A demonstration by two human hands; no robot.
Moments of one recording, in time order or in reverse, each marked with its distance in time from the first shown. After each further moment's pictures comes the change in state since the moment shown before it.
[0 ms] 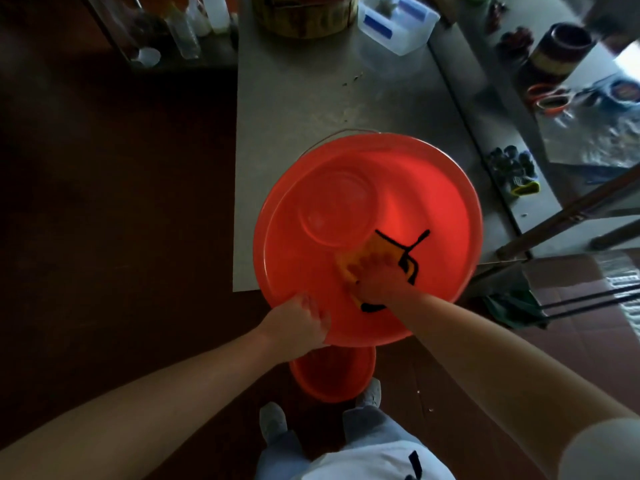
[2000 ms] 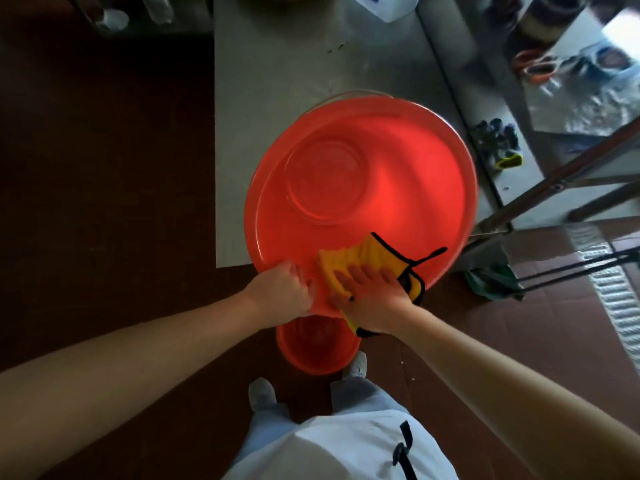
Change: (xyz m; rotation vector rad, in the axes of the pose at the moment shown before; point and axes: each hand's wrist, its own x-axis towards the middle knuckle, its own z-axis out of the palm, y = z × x) left_hand 0.000 -0.011 -0.020 -0.015 -0.025 0.064; right_hand -0.104 -0.027 0.019 0.206 -0.033 0.000
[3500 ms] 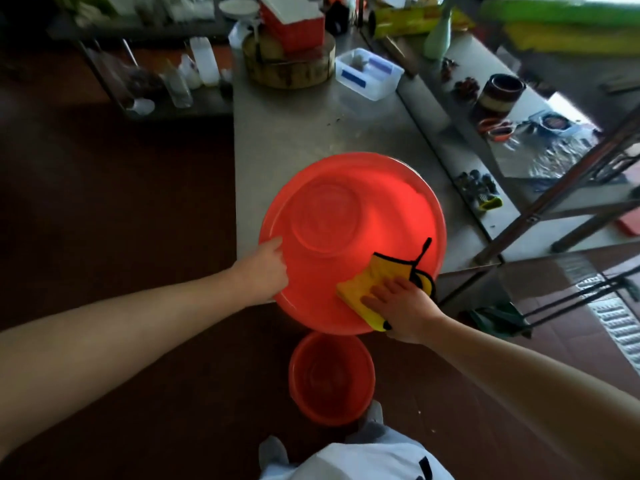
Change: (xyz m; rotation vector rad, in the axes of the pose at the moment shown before) left_hand -0.062 -0.087 -0.040 0.304 -0.042 -0.095; right_hand -0.015 0.027 -0.028 -0.493 0.133 -0.192
